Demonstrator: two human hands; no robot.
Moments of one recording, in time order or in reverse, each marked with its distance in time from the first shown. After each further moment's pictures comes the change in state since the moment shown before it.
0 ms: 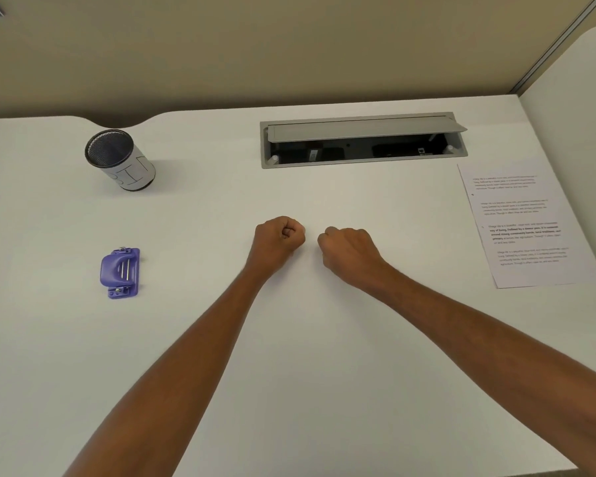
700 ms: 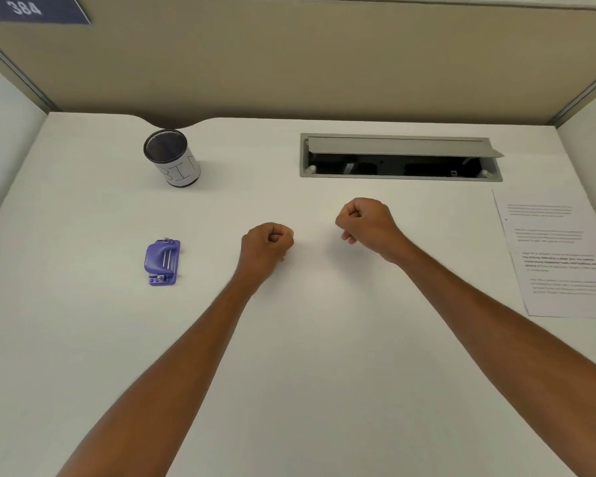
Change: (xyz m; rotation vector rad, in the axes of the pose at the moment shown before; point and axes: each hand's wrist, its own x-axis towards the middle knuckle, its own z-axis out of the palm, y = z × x) left_hand -0.033 -0.019 -0.073 -0.148 0.164 -0.109; right_hand 0.046 0.000 -0.050 1.192 0.087 0.339
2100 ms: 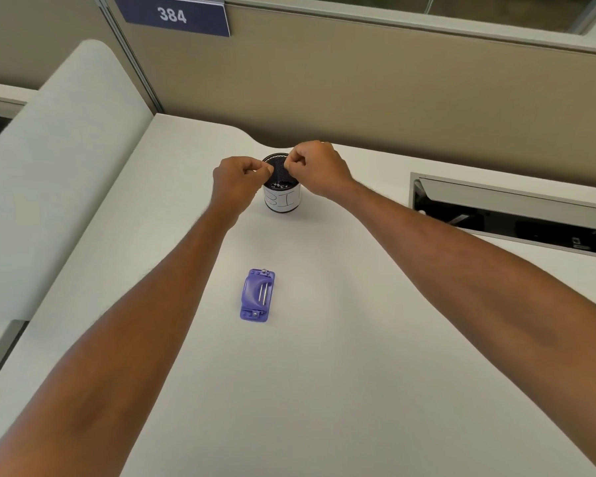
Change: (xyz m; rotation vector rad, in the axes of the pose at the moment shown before) left_hand 0.154 0.026 -0.258 0.092 0.355 0.093; right_hand 0.136 -0.249 0.232 -0.468 -0.076 -0.398
